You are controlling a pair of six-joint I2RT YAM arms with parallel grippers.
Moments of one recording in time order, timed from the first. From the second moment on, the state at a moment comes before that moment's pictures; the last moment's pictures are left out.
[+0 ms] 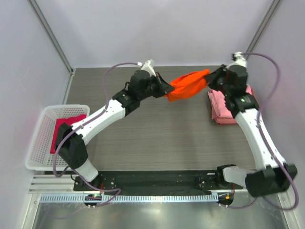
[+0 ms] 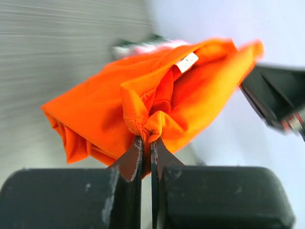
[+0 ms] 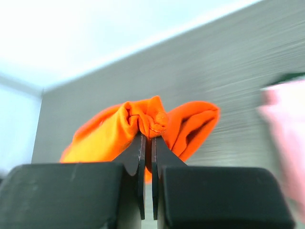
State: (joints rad) left arm -0.63 1.65 1.39 -0.06 0.13 -0.84; right arm 0.19 1.30 1.25 -0.28 -0.04 0.55
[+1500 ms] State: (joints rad) left arm -0.97 2.79 2.56 0.28 -0.19 -0.94; right arm -0.35 1.66 1.57 -0.62 0.37 0.44
